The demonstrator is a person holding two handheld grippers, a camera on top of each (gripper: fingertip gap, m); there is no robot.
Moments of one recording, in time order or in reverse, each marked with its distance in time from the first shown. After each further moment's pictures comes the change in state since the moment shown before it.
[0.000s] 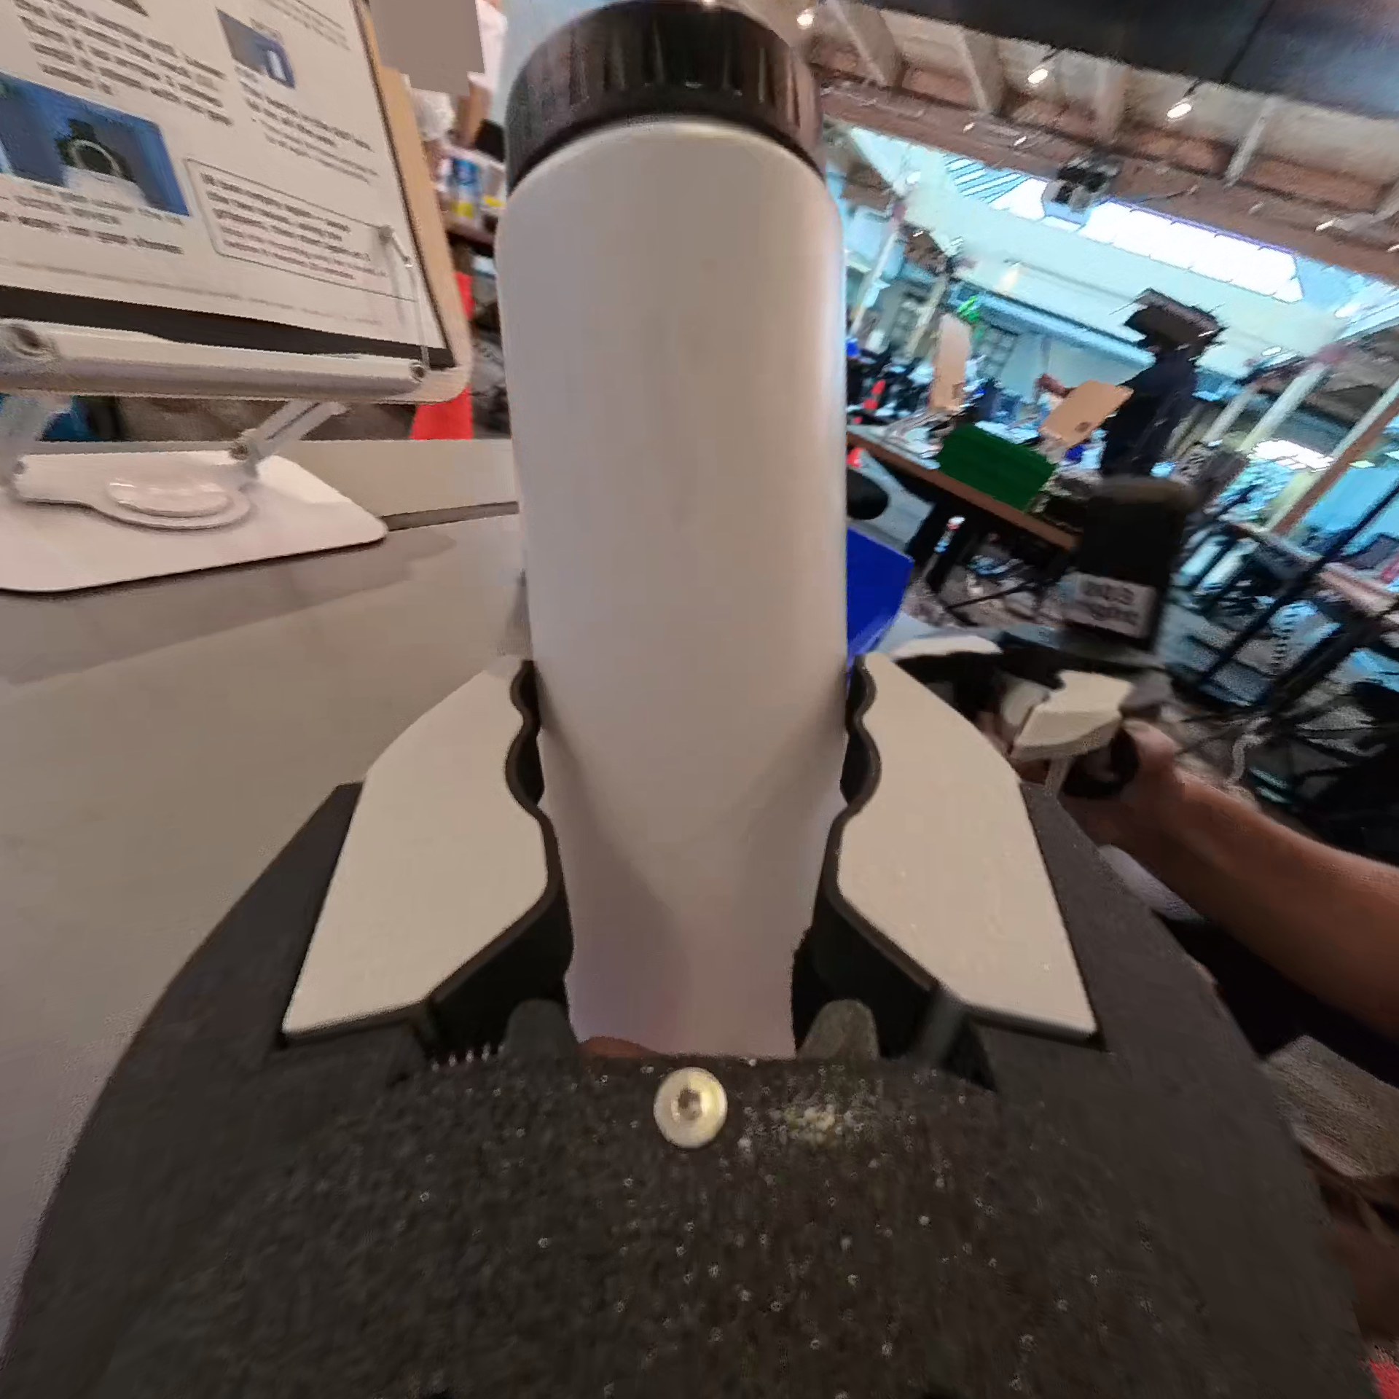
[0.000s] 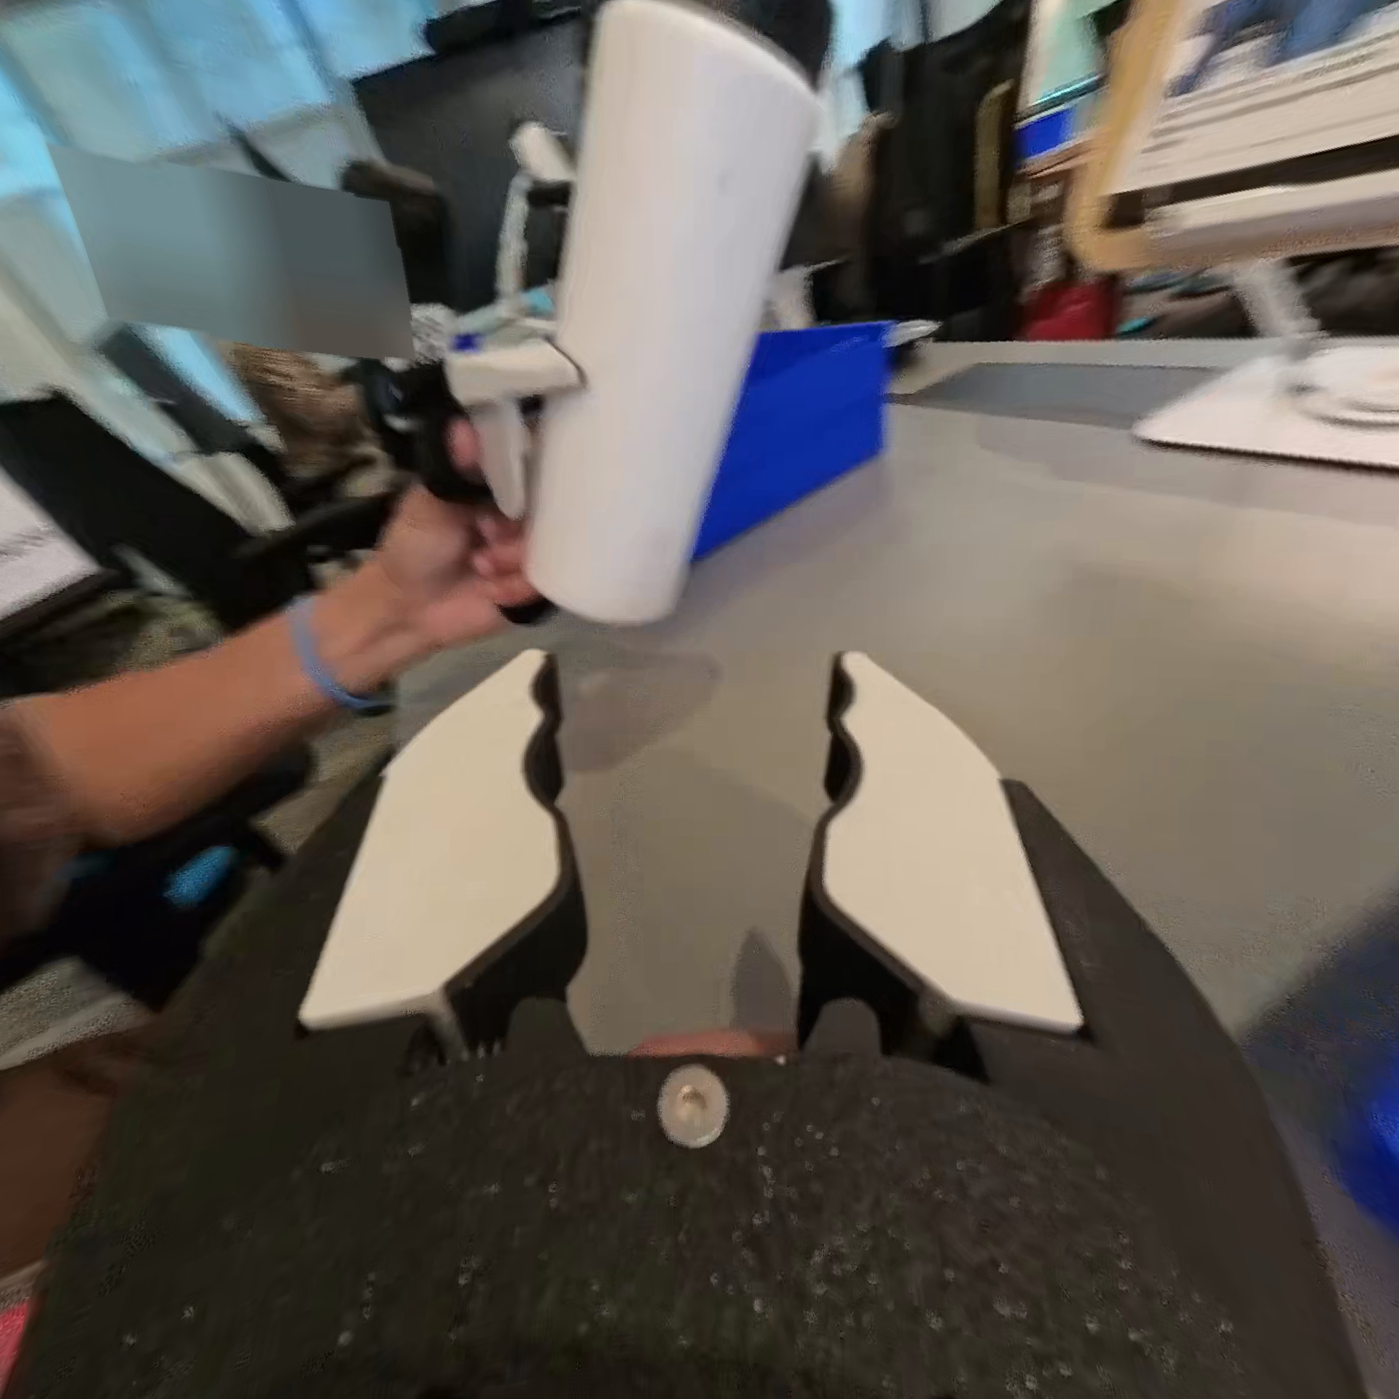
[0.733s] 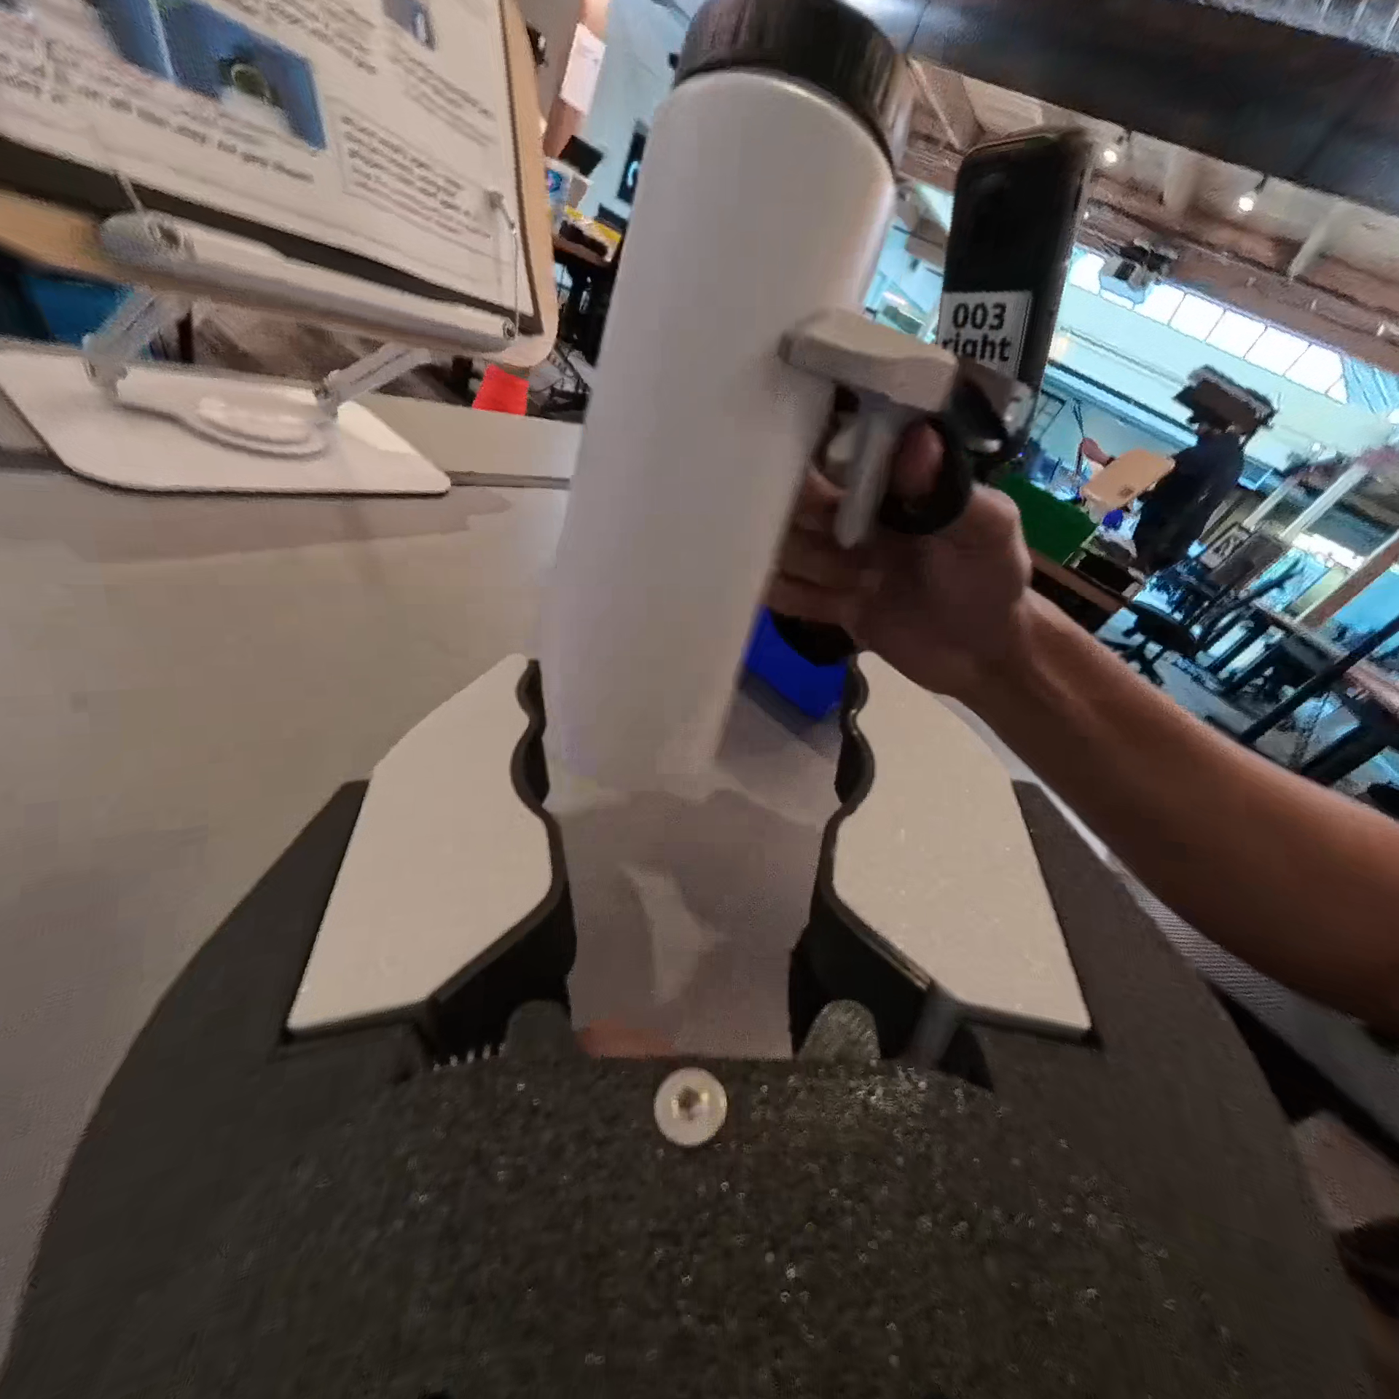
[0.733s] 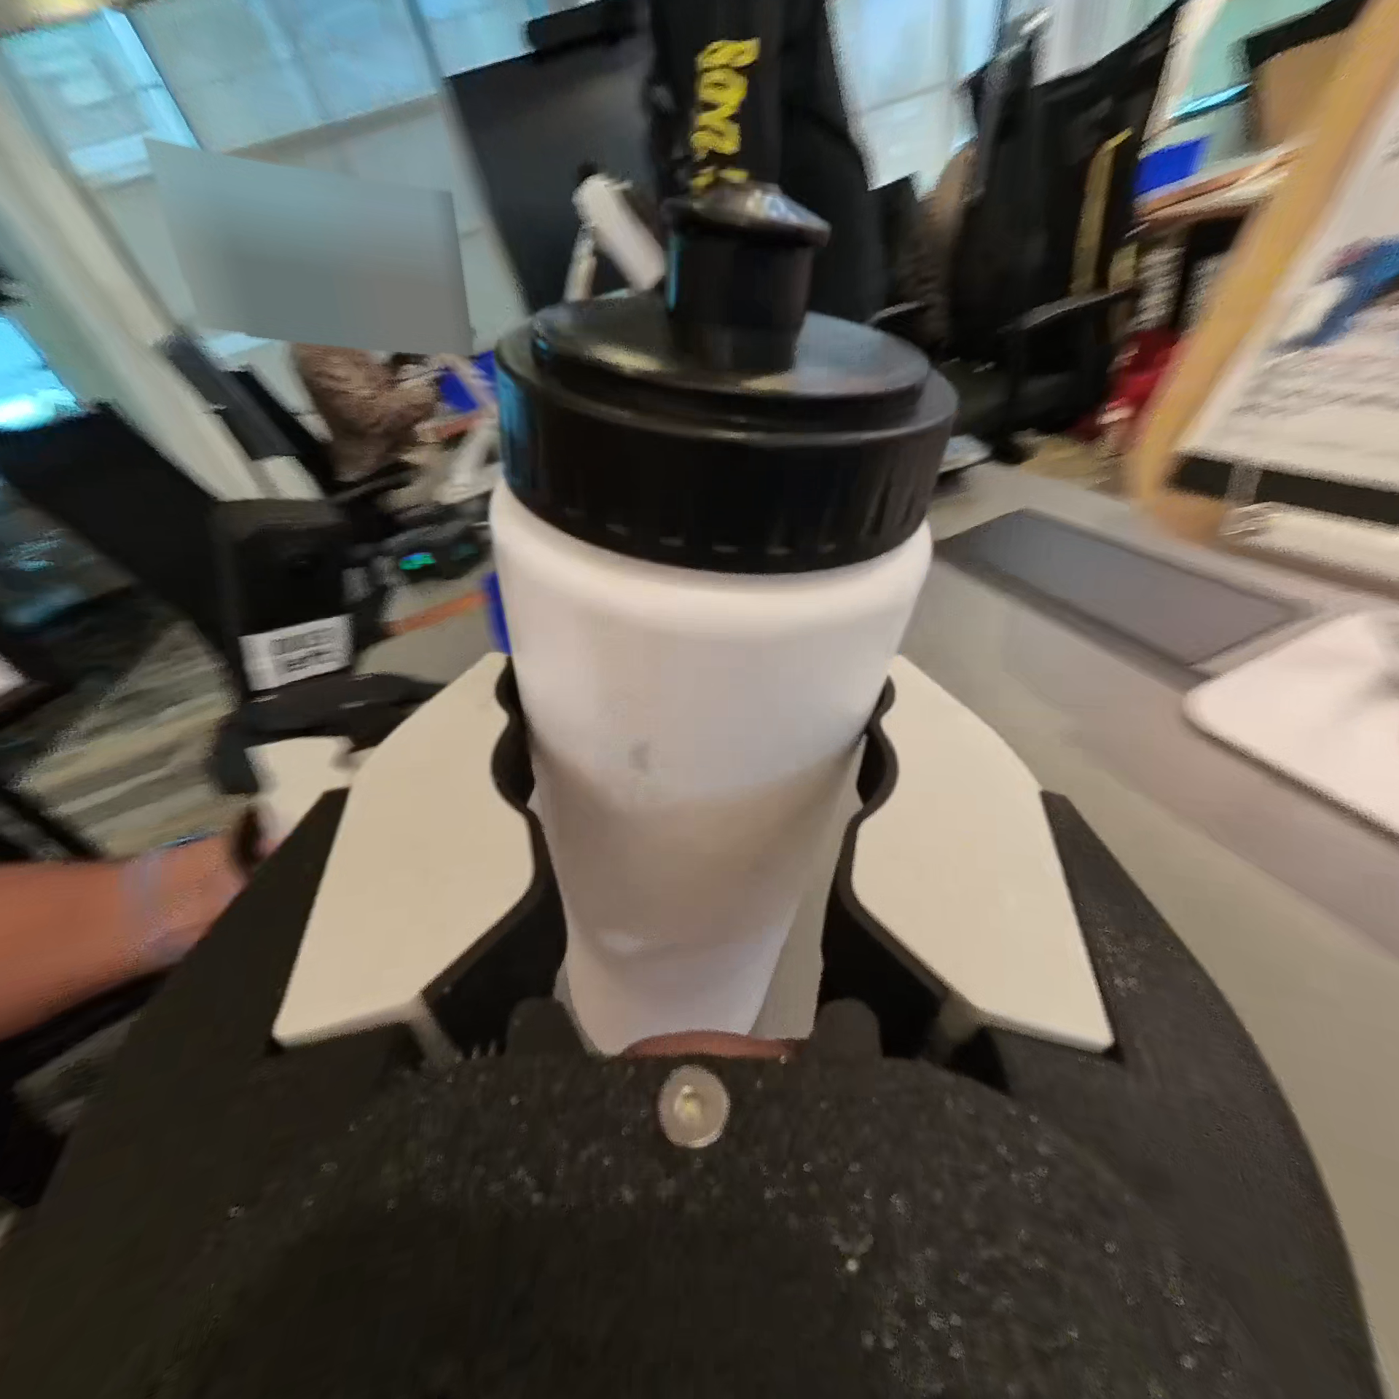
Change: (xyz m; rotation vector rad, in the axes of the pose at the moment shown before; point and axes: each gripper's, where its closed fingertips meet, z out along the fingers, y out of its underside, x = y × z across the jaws) left arm -0.024 0.021 -0.017 0.031 -0.098 -0.105; right arm 0.049 -0.101 0.143 -0.007 -0.102 -0.065
